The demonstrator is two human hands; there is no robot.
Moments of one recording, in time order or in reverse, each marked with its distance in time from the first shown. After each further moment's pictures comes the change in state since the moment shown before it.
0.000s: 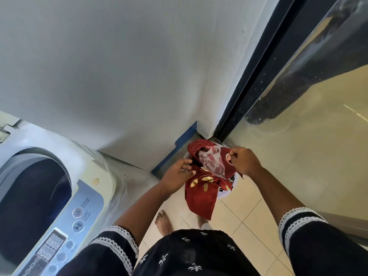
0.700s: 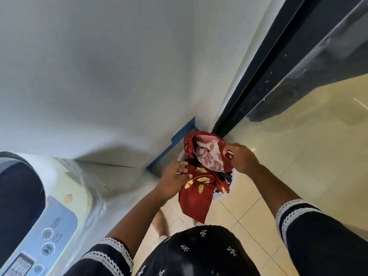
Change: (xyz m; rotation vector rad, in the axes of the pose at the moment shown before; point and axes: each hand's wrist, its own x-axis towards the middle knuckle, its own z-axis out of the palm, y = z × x) left_hand 0.046 0.005 0.018 -0.011 0.021 -0.064; right_hand 0.091 0.039 0.012 -0.303 -0.110 -0.146
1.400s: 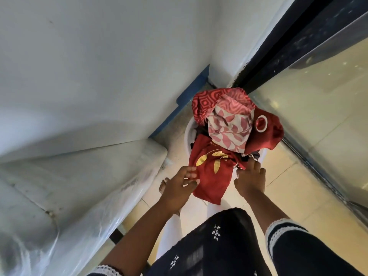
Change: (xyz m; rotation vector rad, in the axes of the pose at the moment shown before) left_hand 0.084 -0.144 0.035 0.040 0.016 -0.282; right_hand 0.027 0.067 0.272 -0.395 -0.152 0.193
